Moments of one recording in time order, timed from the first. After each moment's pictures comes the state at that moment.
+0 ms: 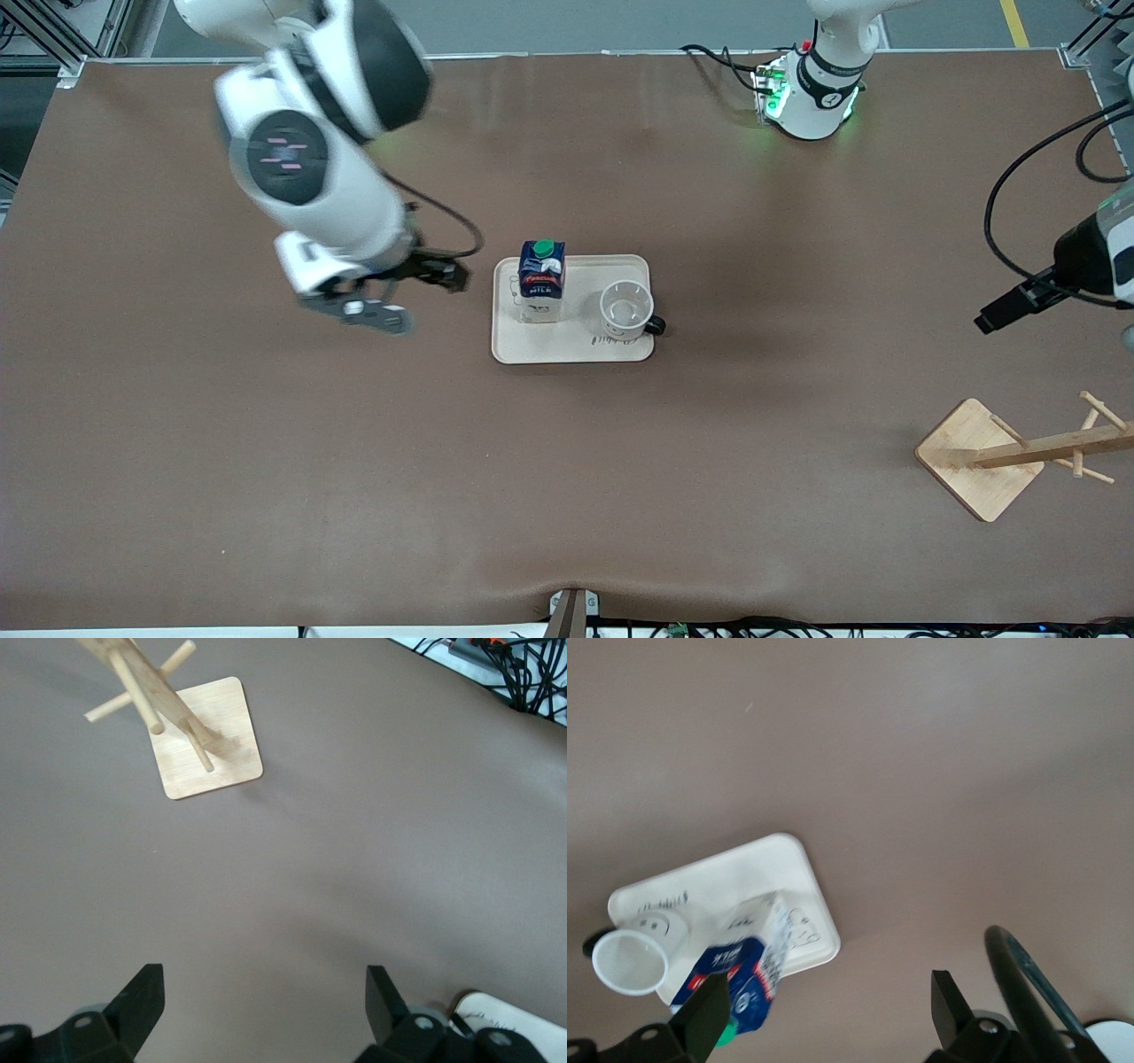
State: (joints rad) left arm 0.27 0.14 -0.32 -1.49 0.06 1.68 -0.47; right arm 0.46 0.39 -0.05 -1.21 0.11 1.47 0.77
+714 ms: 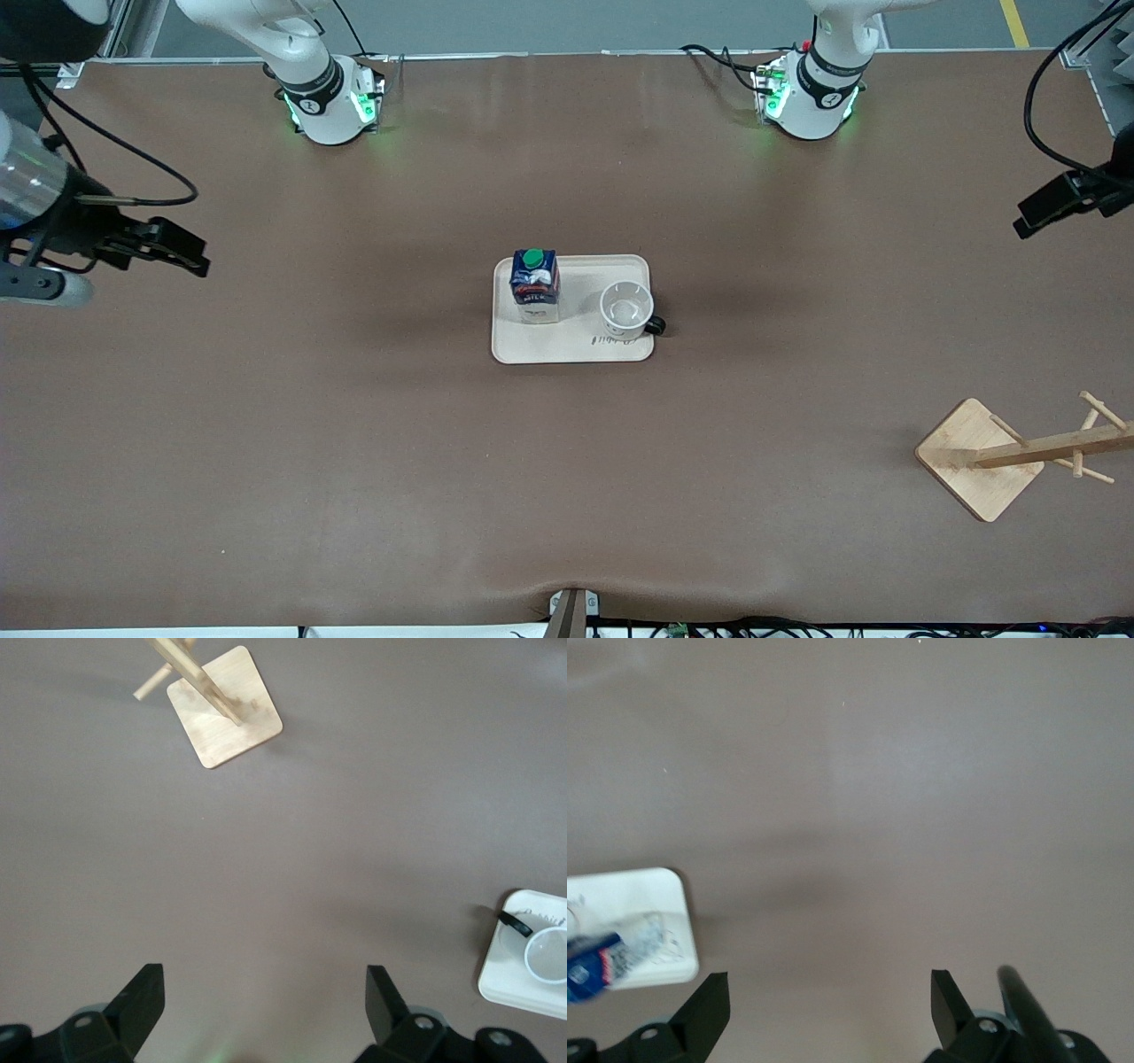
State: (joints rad) left arm 0.09 -0.01 -0.12 -1.47 0.06 1.47 -0.25; right arm 0.15 0.15 -0.09 -1.36 0.03 1.46 0.10
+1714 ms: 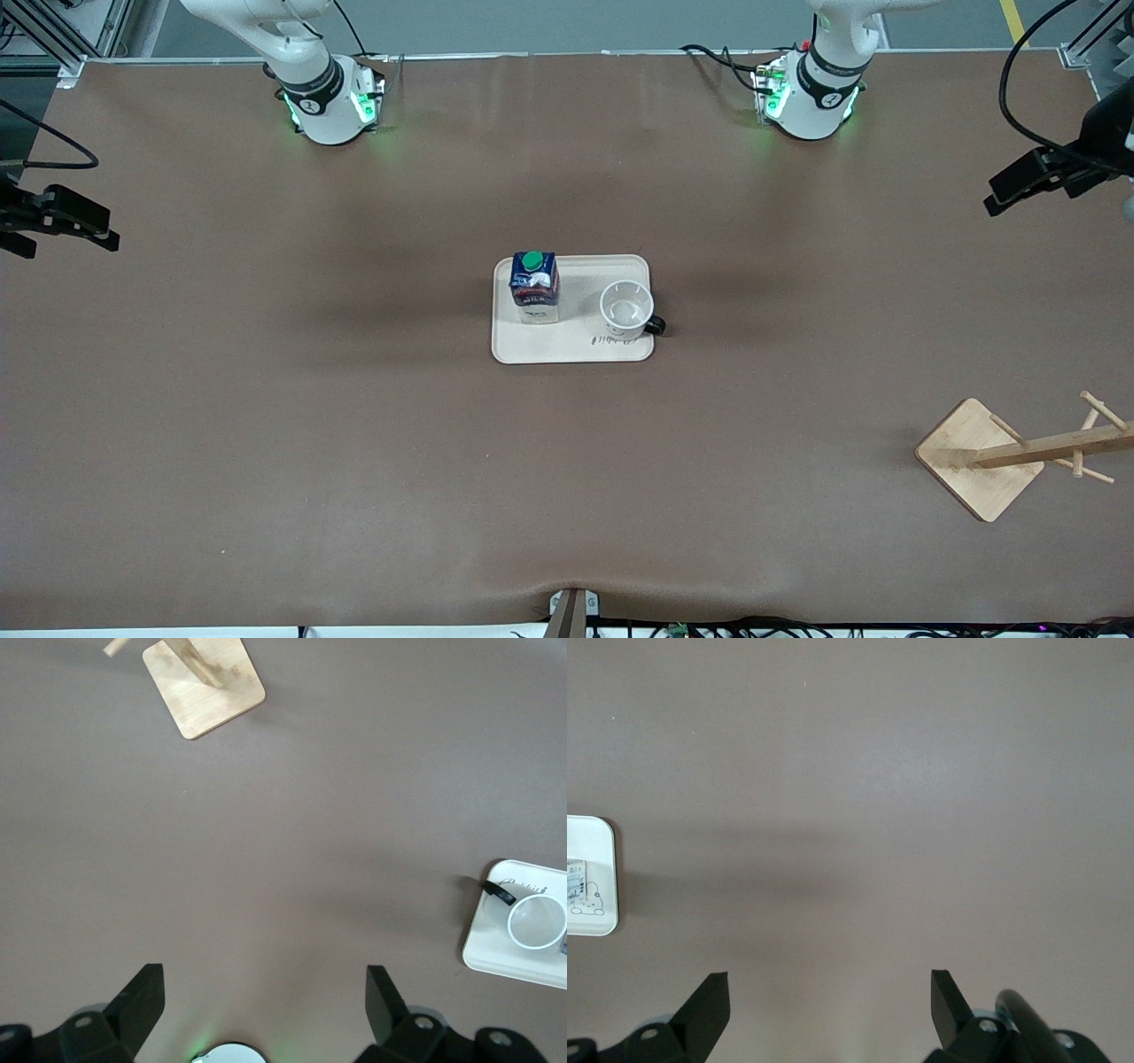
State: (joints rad) left arm 0.08 -0.06 -0.10 -1.55 0.01 1.45 -0.23; right arm 0.01 0.07 -0.07 -1.44 0.00 1.47 -0.15
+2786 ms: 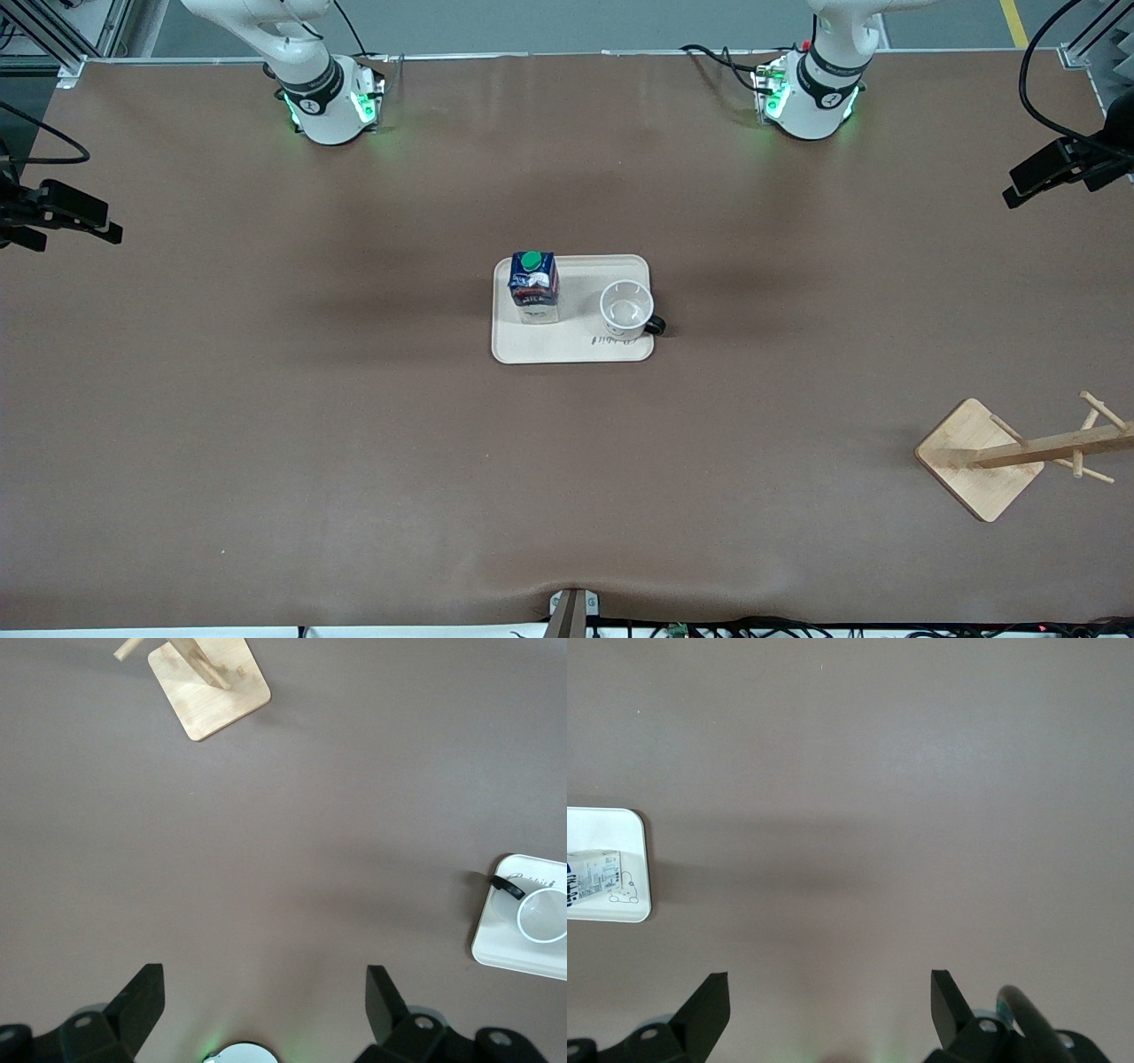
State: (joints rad) left arm 0.10 -0.07 -0.10 -1.55 0.01 1.45 -0.20; right arm -0.02 0.07 -0.08 -1.45 0.07 1.43 -0.15
